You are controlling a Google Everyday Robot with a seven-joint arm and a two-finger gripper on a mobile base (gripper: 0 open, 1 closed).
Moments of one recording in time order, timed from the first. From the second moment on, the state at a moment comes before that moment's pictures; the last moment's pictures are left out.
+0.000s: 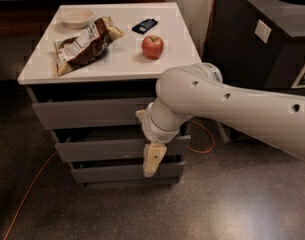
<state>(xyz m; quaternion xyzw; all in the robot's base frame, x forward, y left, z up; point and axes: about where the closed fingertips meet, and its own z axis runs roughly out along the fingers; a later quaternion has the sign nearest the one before) 0.504 0.006 0.736 -0.74 0.64 0.05 0.21</state>
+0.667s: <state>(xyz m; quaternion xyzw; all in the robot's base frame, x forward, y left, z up) 0.503 0.007 0.730 -0.74 0.64 0.06 0.20</state>
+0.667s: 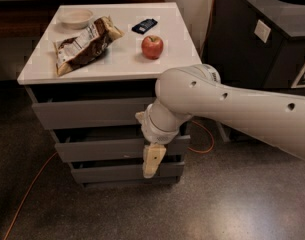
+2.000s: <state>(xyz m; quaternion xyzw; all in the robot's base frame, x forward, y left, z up) 0.523 0.070 0.598 -0.78 0.59 0.03 0.20</state>
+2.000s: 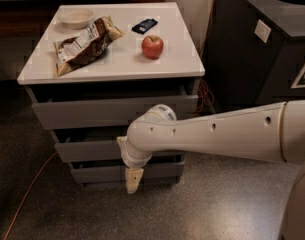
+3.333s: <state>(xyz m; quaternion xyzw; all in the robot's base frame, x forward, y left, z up) 0.587 0.079 0.488 -0.77 0.60 0.03 0.21</state>
